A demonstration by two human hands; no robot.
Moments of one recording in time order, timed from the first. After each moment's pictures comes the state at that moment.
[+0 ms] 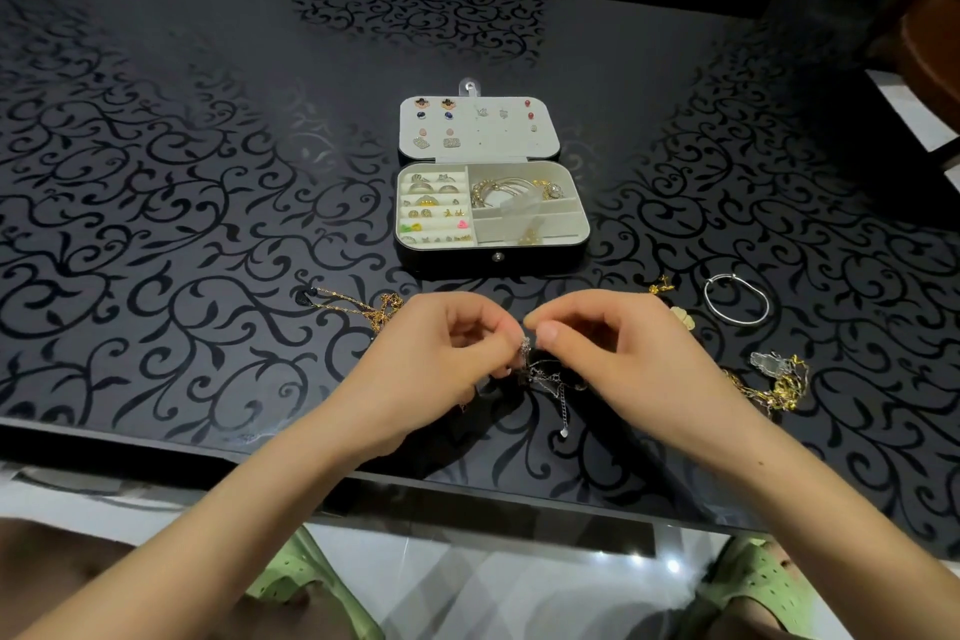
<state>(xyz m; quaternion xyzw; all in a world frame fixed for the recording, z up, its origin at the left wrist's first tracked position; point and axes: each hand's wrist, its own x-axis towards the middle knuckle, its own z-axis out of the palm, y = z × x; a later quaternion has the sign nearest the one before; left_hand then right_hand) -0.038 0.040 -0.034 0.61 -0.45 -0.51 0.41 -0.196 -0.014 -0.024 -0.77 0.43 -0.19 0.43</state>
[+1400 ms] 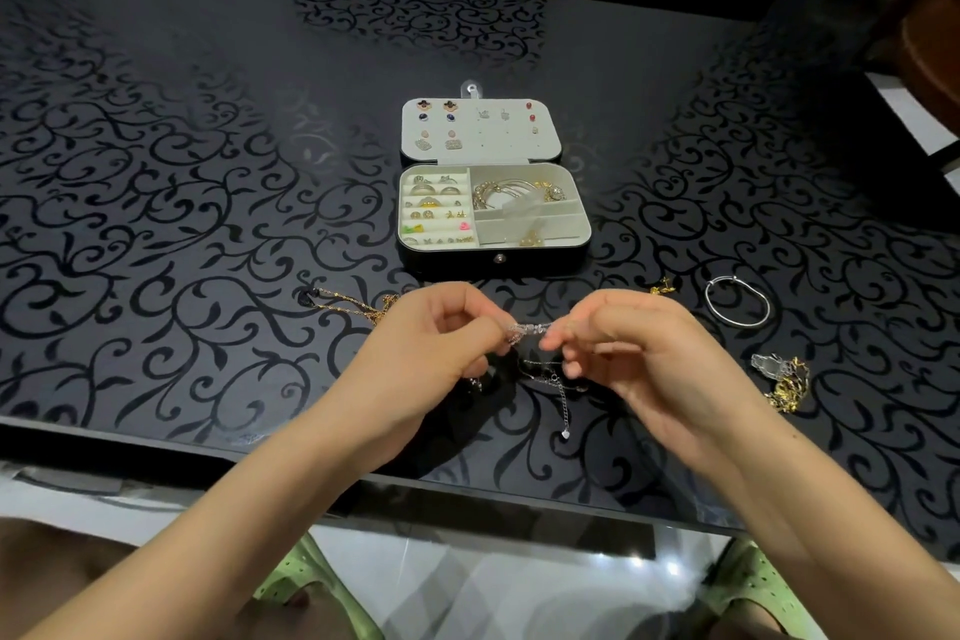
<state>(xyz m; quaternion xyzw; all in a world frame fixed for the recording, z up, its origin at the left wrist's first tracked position) -0.038 0.038 -0.037 0.58 -0.37 -0.54 0.49 -0.196 -0.016 -0.023 -0.51 0.44 -0.26 0.69</state>
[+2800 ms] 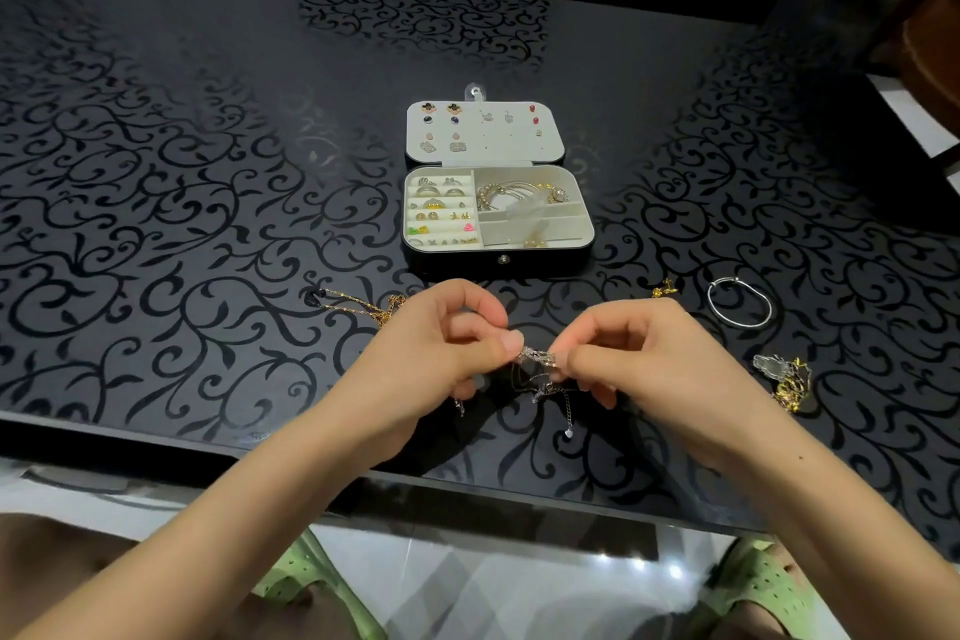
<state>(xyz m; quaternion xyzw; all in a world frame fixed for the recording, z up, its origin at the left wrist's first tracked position) -0.033 0.040 -0.041 0.55 -0.37 -0.58 0.47 -0.202 -0.010 -0.015 -0.67 0.46 -0.18 0.55</state>
